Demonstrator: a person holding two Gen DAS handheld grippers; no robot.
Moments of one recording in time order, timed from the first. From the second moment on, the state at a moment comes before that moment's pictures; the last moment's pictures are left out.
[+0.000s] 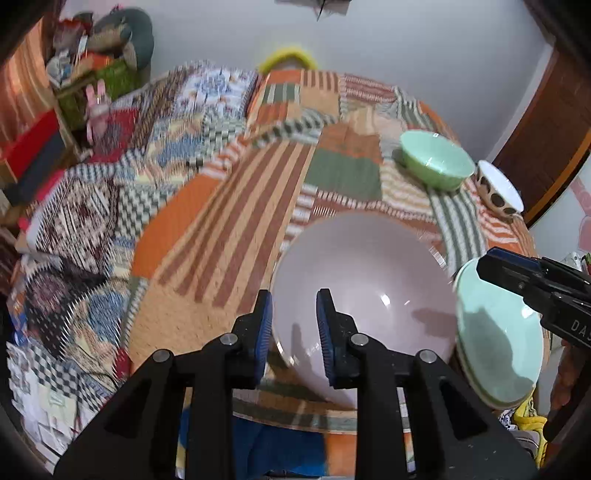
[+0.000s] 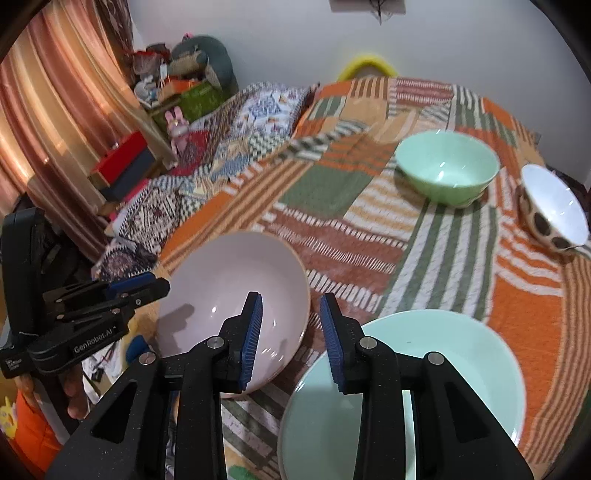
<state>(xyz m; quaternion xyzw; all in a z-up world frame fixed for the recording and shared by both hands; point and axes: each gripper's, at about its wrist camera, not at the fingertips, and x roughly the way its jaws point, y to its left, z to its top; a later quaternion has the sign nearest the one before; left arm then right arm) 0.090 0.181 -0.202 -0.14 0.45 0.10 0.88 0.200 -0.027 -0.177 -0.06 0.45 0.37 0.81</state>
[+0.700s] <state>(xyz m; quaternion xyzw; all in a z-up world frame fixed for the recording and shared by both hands) 0.149 0.075 -0.071 -0.02 0.30 0.04 0.95 0.231 -0.145 -0.085 0.02 0.32 0.30 0.90</state>
